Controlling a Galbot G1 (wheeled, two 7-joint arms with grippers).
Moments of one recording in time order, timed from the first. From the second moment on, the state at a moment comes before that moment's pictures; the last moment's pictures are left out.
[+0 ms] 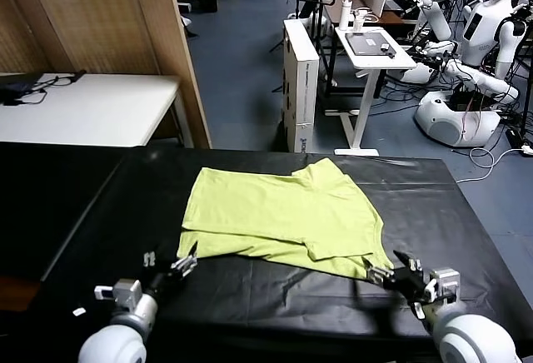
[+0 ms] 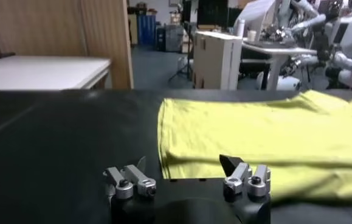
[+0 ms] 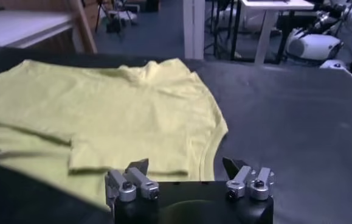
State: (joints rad) left arm 1.56 -1.15 -0.49 -2.07 -0.43 0.32 -0.15; right arm -1.65 0.96 0.63 2.21 0.64 -0.61 0.13
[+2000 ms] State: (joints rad) left arm 1.75 -1.05 -0.59 -2.14 -0.38 0.28 -0.13; right arm -1.82 0.81 0.74 2.35 0.72 -0.74 0.19
